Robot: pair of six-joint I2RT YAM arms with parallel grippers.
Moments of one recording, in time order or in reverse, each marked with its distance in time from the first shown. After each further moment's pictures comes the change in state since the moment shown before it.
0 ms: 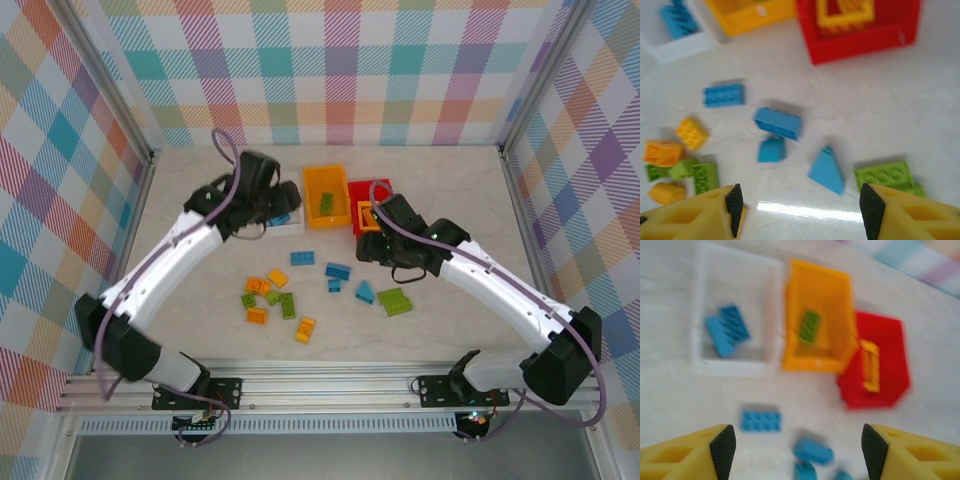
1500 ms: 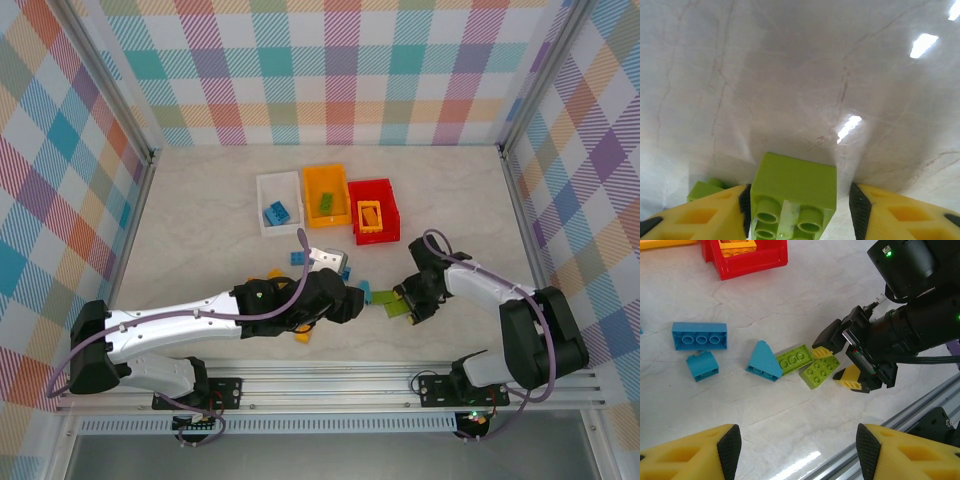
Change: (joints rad) left arm -0.634 -0.113 -0.362 0.266 -0.209 -0.084; right arm -0.348 0.105 -0.509 0.244 -0.357 0.669
